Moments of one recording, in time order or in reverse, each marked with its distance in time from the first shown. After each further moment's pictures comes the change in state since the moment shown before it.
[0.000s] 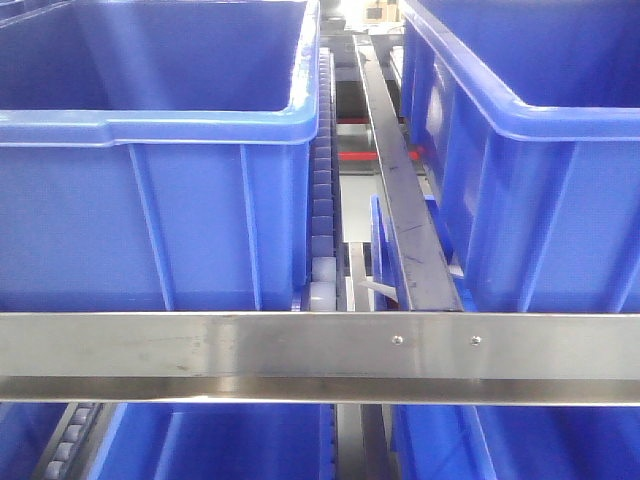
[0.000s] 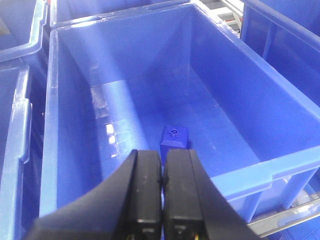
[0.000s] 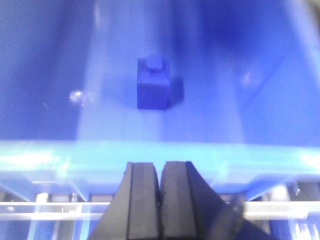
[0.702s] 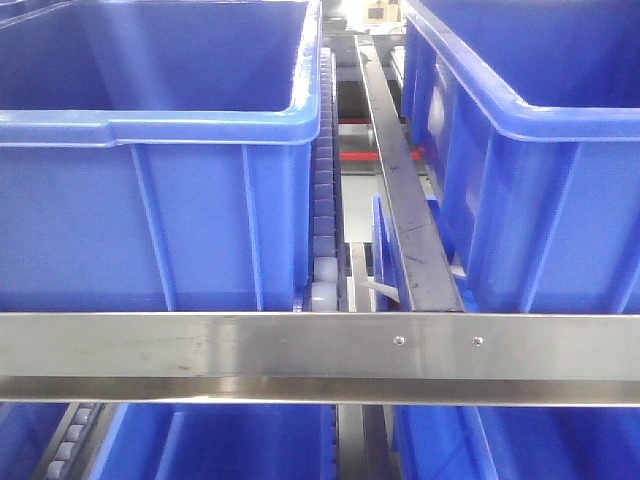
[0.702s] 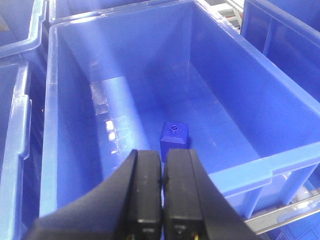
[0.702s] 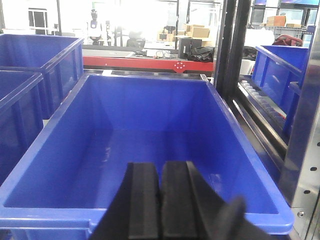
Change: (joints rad) left arm 0.000 0.000 0.000 0.000 0.011 0.002; right arm 0.000 -0.466 0.037 0.000 -0.009 -0.002
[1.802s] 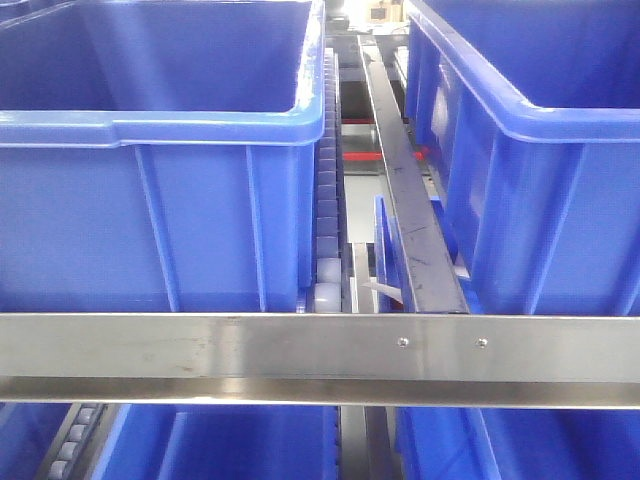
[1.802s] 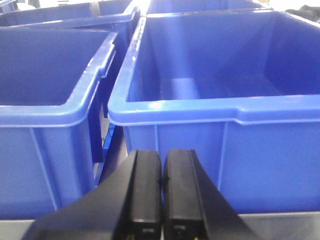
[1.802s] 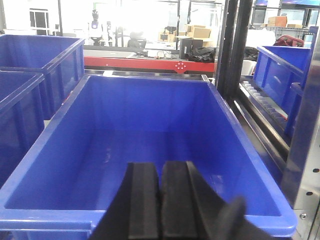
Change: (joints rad) left arm 0.238 -0.556 0.681 -0.070 -0.379 -0.008; right arm 0.000 0.000 0.000 -0.002 0.000 0.000
